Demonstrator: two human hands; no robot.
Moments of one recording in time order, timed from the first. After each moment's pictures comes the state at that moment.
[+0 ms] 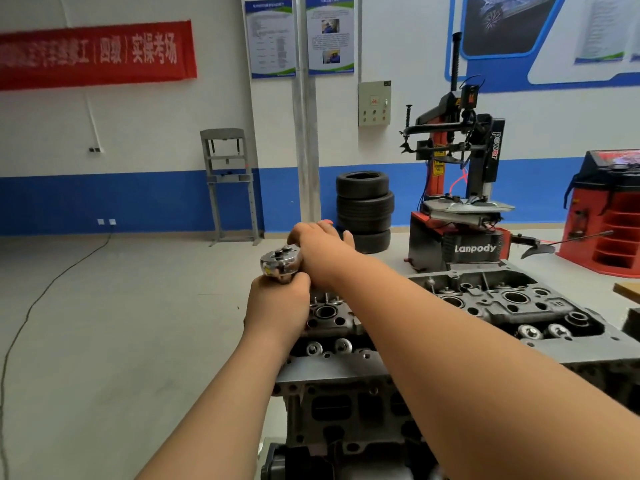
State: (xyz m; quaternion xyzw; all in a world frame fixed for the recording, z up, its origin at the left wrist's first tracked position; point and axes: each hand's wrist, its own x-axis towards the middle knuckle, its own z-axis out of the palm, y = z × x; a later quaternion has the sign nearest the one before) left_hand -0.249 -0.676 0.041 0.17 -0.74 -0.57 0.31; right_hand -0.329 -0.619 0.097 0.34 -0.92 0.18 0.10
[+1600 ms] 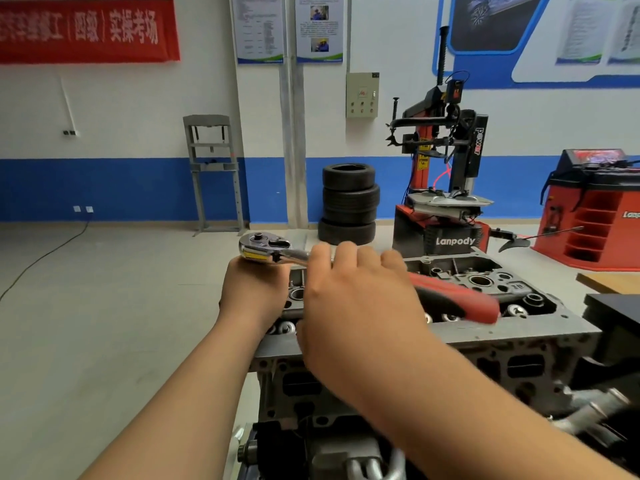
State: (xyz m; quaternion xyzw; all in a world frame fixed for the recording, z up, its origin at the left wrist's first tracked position) left_hand -0.243 -0.667 0.045 0.15 -0.76 -0.54 0.34; right_hand -0.190 -0.530 0.085 0.30 -0.92 -0.03 0.24
